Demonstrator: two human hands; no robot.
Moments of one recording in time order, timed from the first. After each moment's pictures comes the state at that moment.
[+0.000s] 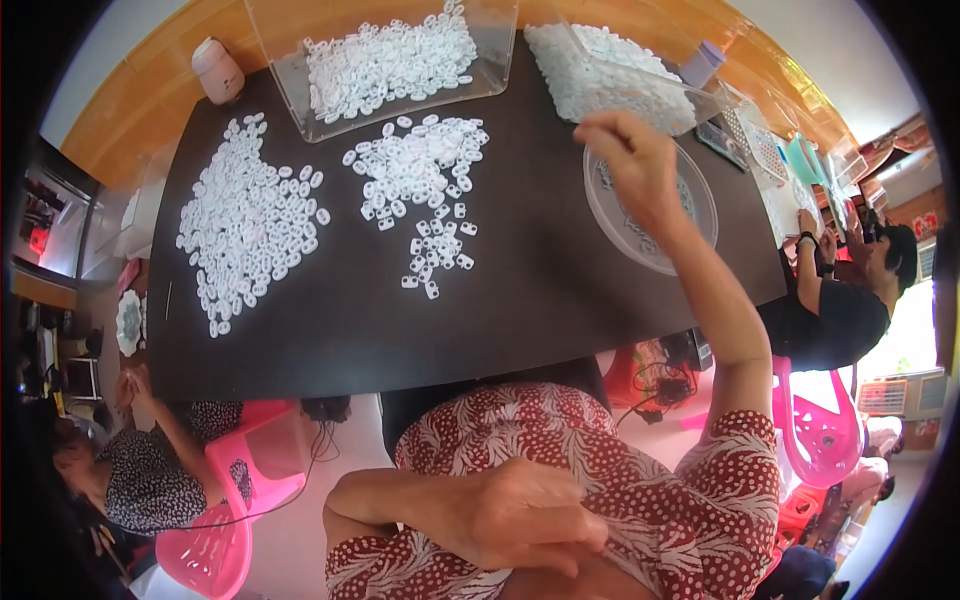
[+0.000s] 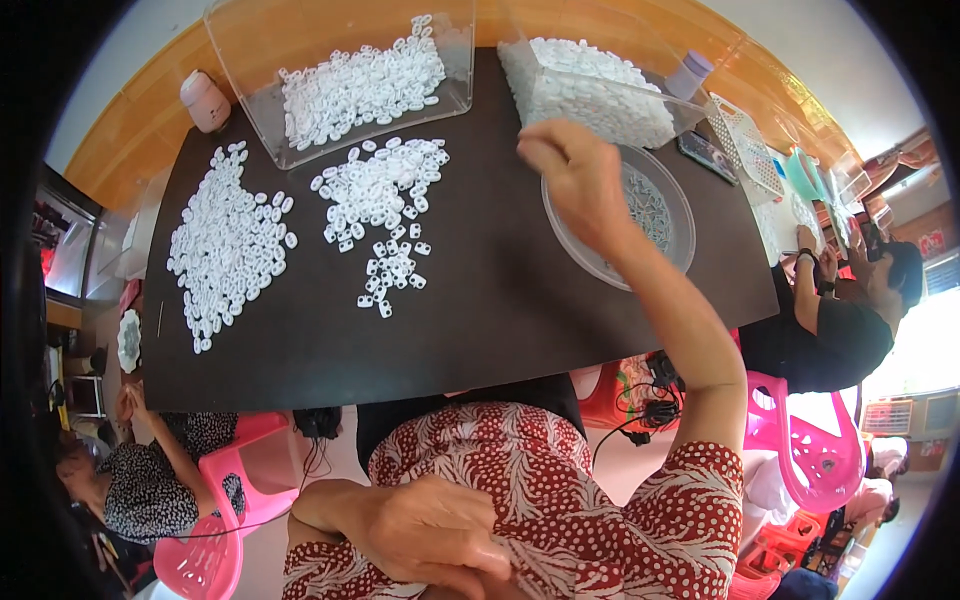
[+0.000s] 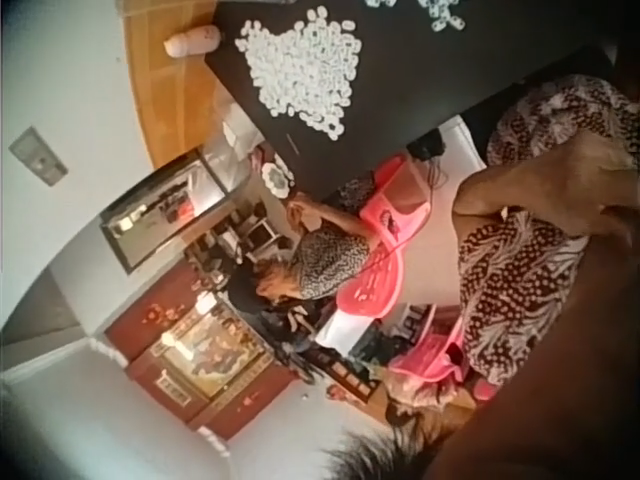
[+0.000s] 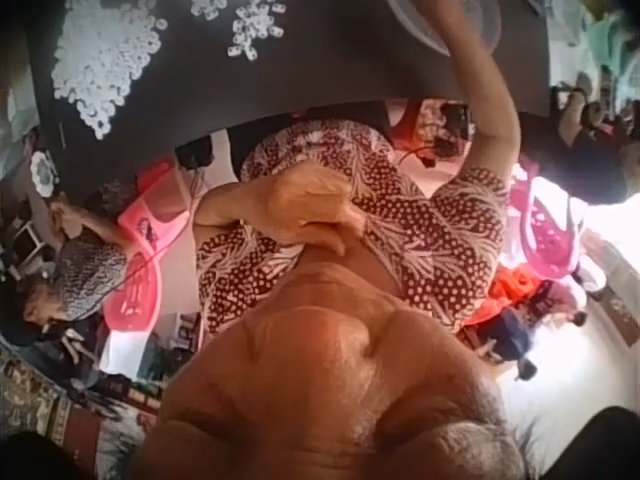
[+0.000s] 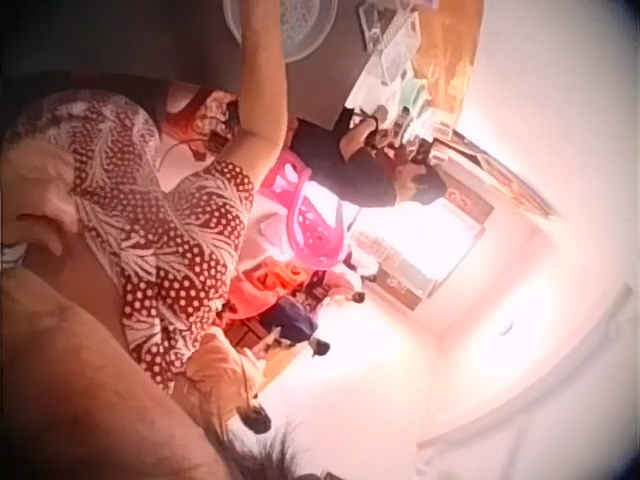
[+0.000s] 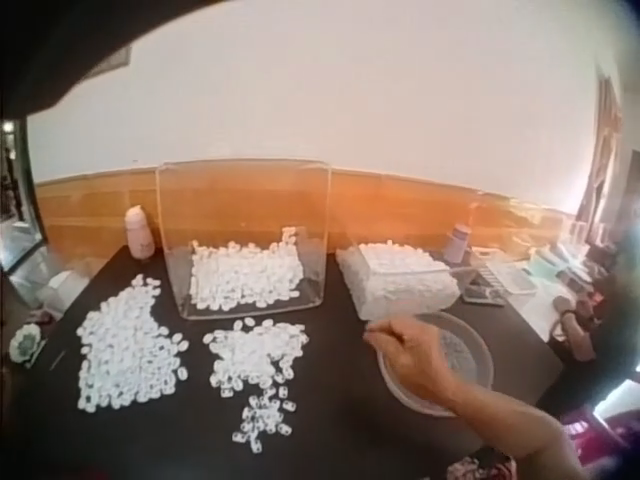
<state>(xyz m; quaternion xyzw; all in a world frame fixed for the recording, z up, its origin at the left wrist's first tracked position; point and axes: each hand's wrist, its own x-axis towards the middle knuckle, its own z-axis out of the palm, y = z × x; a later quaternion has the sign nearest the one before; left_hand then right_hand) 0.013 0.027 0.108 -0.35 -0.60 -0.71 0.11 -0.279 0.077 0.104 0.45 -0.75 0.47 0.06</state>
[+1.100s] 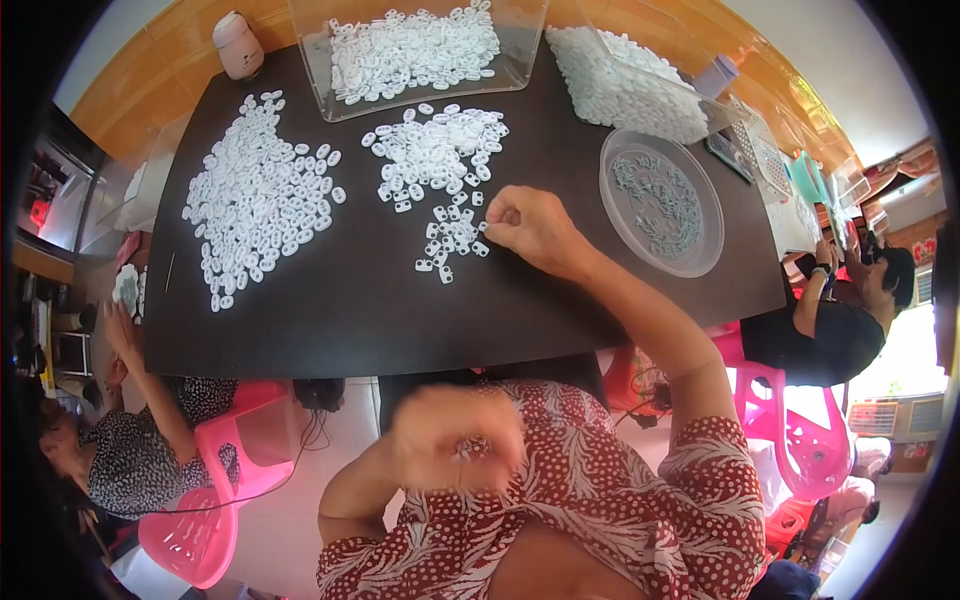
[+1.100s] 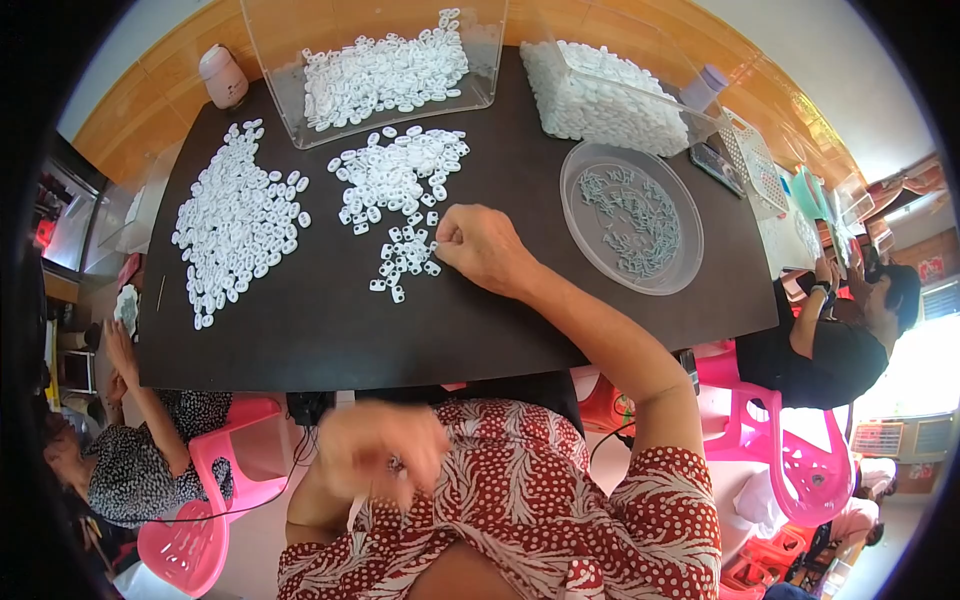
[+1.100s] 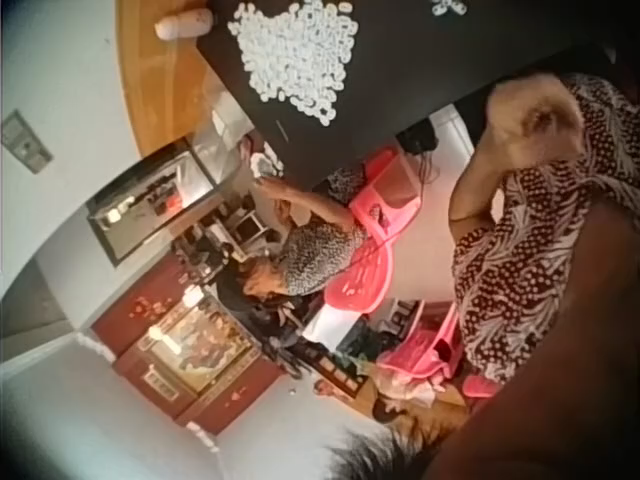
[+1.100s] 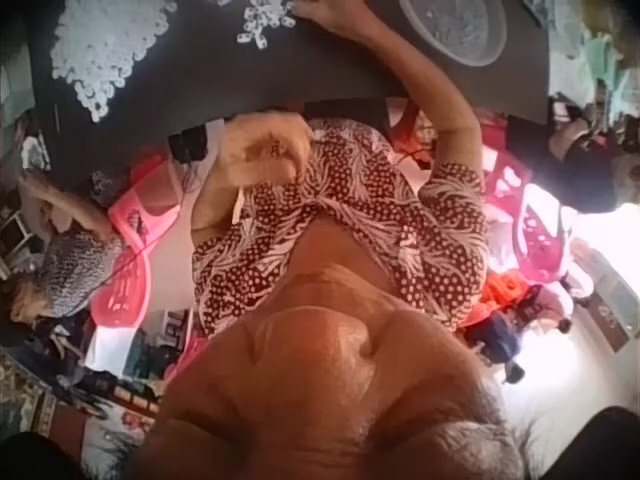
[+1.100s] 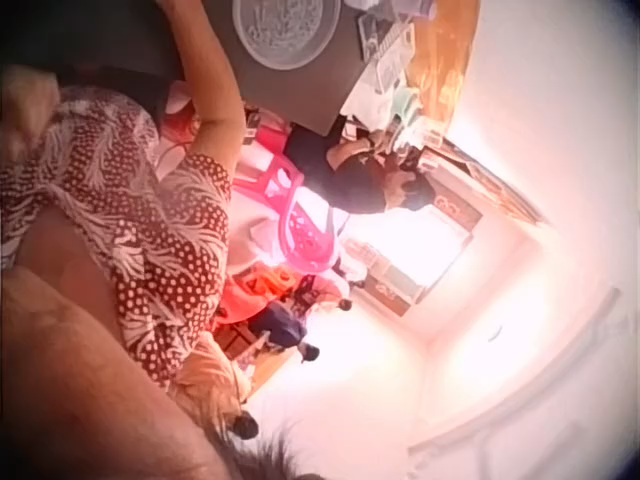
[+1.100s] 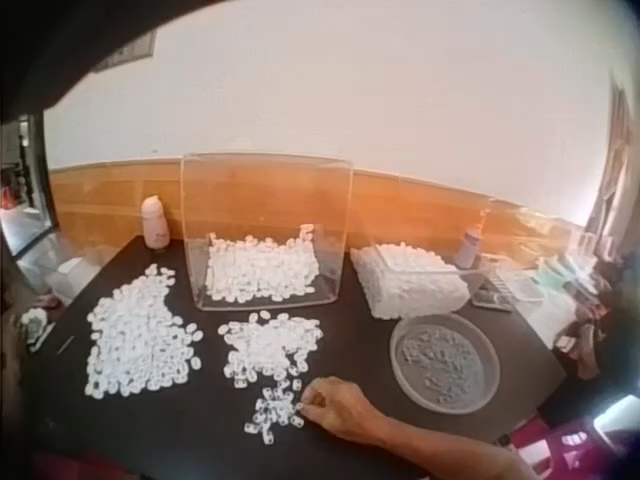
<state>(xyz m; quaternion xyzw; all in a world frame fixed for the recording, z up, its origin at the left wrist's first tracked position) 0.028 -0.021 0.072 -0.21 -0.58 -0.78 0.12 -0.211 0.035 0.036 0.52 -0.75 0.38 -0.15</state>
